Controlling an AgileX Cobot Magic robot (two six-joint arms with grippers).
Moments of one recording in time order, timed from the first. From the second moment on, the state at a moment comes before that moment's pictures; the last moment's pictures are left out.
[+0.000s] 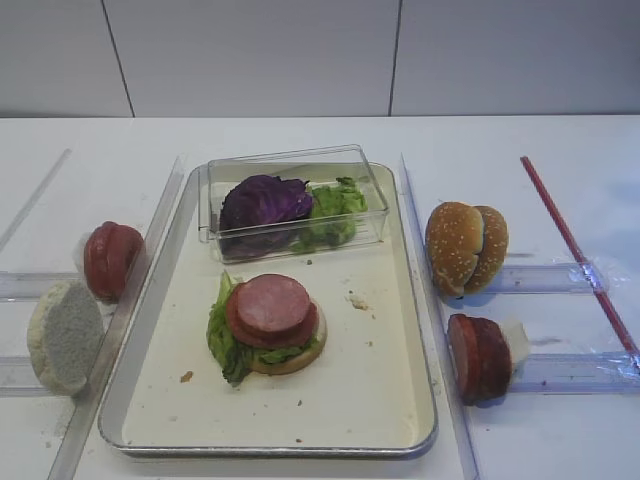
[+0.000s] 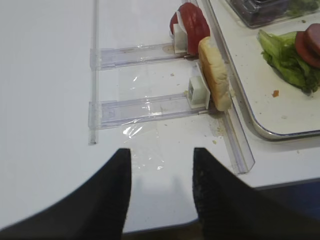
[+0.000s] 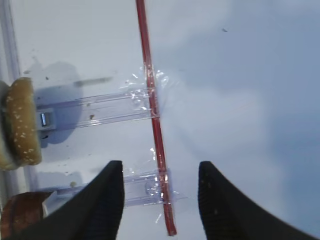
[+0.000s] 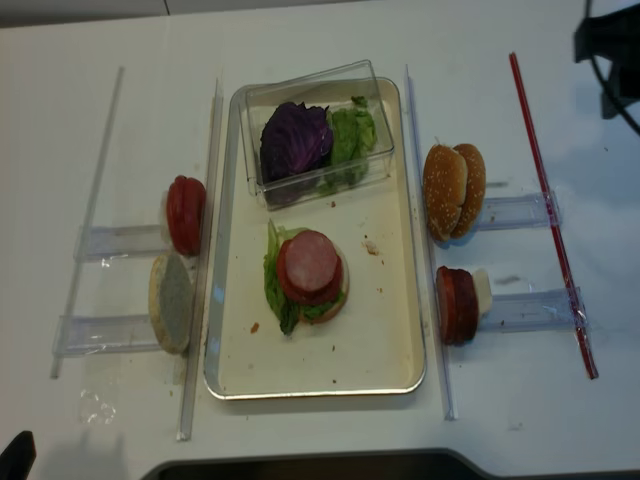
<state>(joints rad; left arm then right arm) -0.09 -0.02 -0.49 0.02 1.18 0.00 0.02 1.38 -1.31 0.01 1.24 0.14</state>
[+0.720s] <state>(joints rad) -0.09 -0.02 -0.49 0.02 1.18 0.00 -0.01 0.90 -0.98 0.04 1.25 0.00</state>
